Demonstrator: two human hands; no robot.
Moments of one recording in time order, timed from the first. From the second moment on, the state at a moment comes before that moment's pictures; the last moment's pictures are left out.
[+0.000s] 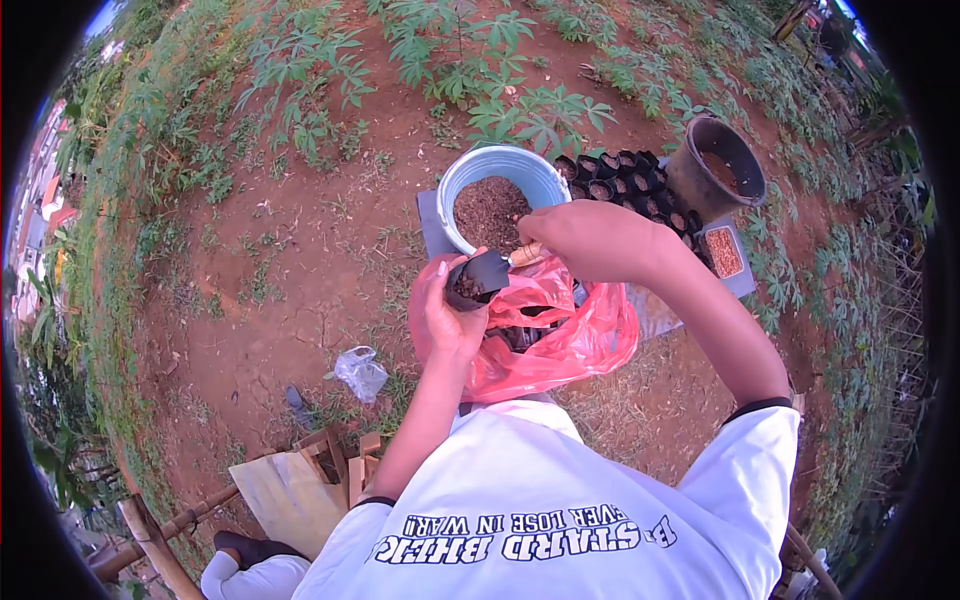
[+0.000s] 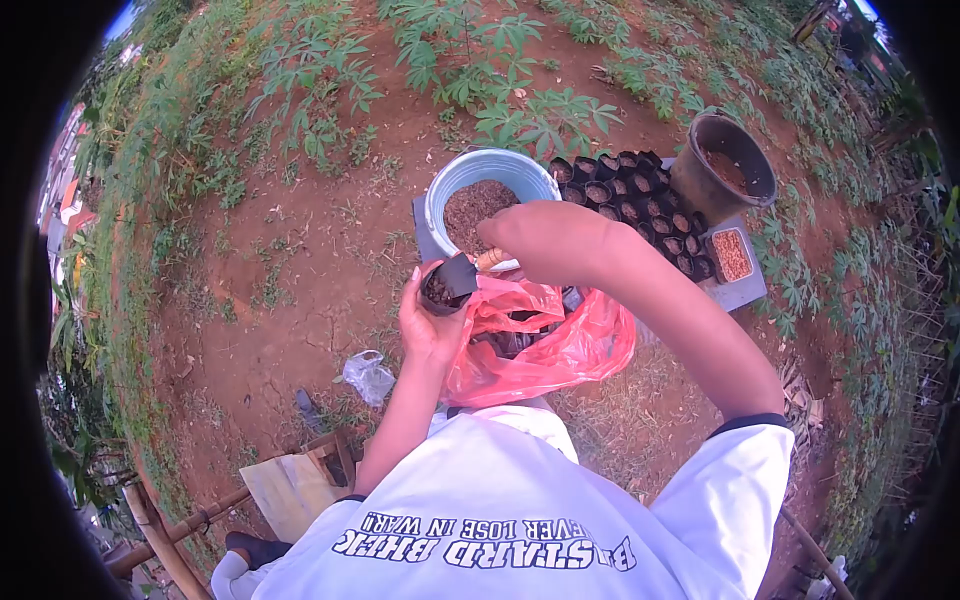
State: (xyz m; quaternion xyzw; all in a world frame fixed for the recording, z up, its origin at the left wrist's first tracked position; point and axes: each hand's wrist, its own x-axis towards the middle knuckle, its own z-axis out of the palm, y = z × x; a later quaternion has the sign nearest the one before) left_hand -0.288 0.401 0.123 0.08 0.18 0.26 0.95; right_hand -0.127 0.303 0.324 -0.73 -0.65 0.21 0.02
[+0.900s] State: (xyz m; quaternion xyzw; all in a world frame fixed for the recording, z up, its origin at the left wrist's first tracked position) left_hand -0.301 0.426 0.119 -0.05 0.24 0.27 0.93; right_hand -0.127 0.310 0.340 -0.73 -0.67 0.09 0.04
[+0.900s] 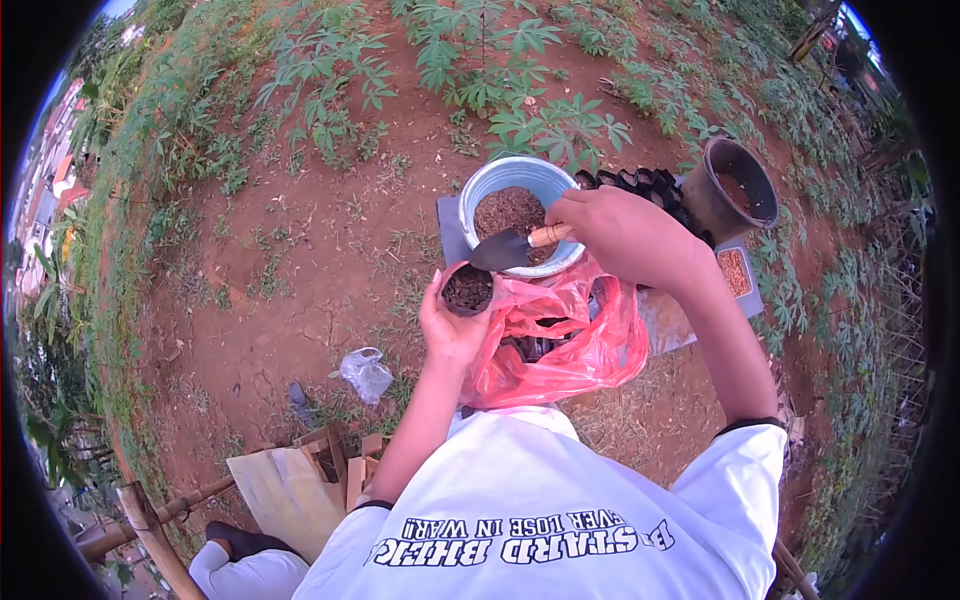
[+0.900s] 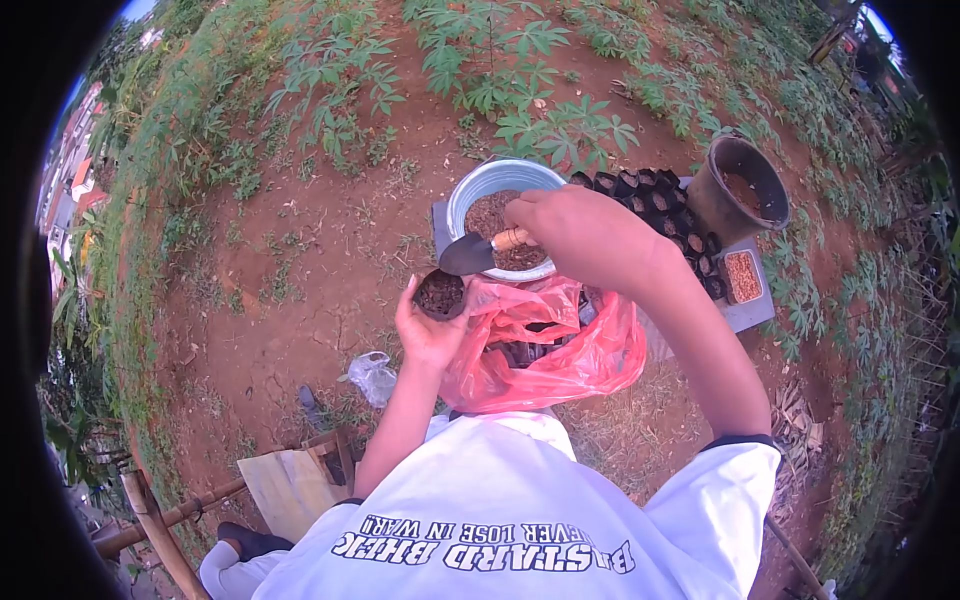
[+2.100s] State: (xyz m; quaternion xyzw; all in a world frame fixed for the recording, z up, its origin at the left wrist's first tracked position) left_hand -0.290 0.344 0.086 0.15 0.14 0.02 0.98; right_hand -0.232 0.172 0.162 -0.75 -0.29 0.26 0.53
